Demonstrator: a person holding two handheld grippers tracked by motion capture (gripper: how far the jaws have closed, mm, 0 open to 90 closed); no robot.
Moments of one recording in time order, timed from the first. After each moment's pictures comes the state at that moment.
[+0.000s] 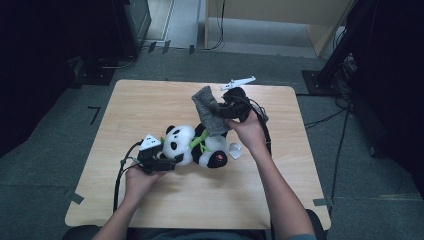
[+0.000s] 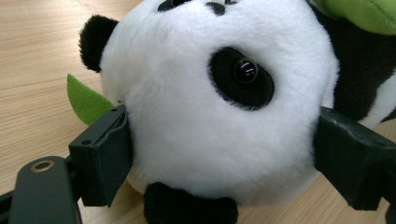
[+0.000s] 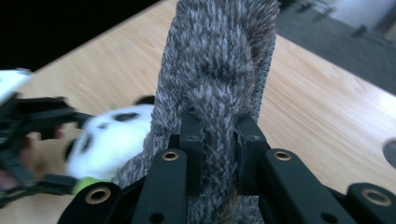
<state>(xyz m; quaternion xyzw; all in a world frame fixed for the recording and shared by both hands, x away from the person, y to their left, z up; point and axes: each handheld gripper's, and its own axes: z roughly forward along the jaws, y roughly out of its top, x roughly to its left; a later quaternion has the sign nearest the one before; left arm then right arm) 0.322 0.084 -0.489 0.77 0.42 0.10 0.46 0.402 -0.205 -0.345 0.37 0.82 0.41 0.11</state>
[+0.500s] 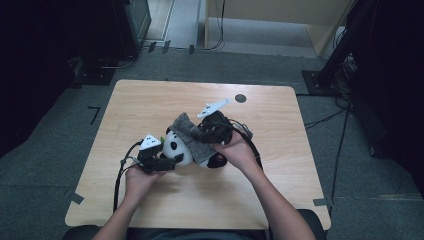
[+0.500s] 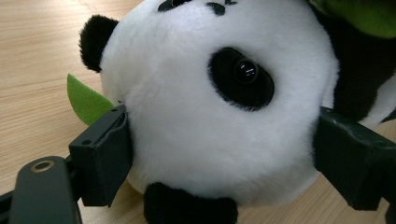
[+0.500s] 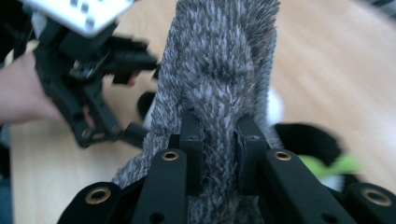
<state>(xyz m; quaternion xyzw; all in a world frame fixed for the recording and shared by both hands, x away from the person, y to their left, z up) 0.322 0.084 -0.488 0.77 0.42 0.10 0.46 0.355 -0.154 -0.375 0.27 0.88 0.38 0.06</state>
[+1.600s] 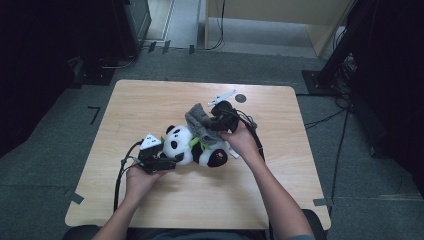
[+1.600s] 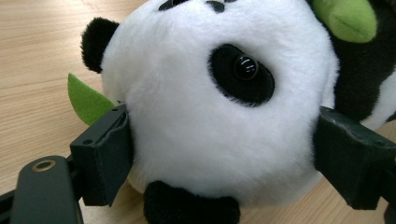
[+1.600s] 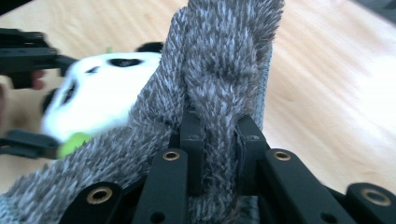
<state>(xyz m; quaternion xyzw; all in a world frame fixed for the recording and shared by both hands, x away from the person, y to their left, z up) 0.324 0.083 -0.489 0.77 0.43 0.10 0.46 0.408 -0.184 -0.396 0.35 0.87 0.35 0.09</state>
